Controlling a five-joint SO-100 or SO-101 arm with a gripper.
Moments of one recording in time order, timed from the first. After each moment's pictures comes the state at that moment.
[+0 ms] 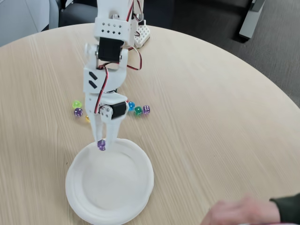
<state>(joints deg) 6.7 86.9 114.9 20.7 41.8</state>
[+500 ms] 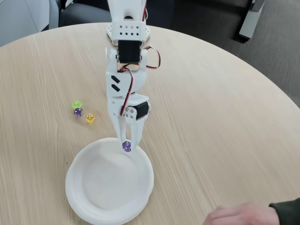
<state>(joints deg) -0.3 86.9 114.9 20.7 45.1</state>
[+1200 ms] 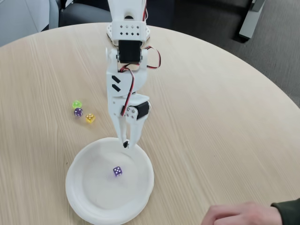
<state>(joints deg) -0.4 86.9 114.9 20.7 45.2</state>
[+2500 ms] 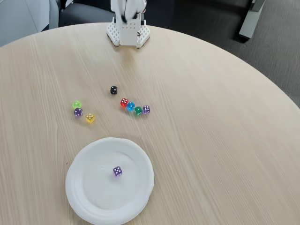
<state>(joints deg) -0.6 159.3 115.4 65.9 46.6</state>
